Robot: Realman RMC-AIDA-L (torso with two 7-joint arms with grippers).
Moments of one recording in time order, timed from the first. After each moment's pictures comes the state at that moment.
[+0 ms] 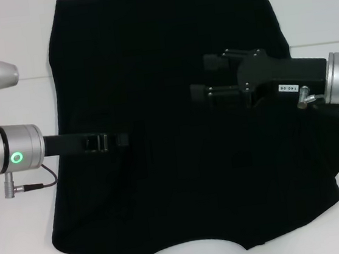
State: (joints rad) left arm -0.66 -2.12 0.68 0.78 2.28 1.30 -2.11; right arm 0.75 2.07 -0.70 -0.54 -1.84 -1.44 1.31
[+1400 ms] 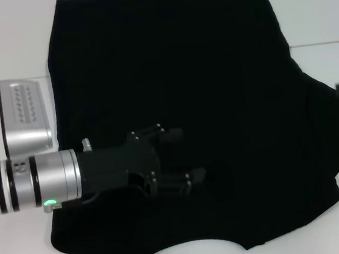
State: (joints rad) left arm -0.60 -2.16 0.77 0.63 1.95 1.50 -1.17; right arm 0.65 1.85 -0.62 -0.67 -2.33 -1.31 2.37
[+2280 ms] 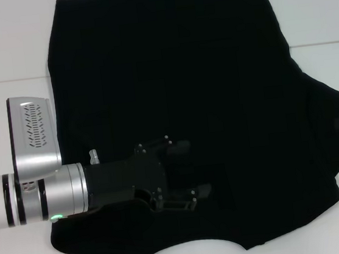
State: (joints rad) left arm -0.58 -2.16 0.80 0.59 1.94 1.49 -1.05; right arm 0.69 1.88 -0.67 -0.56 -2.51 -1.17 2.52
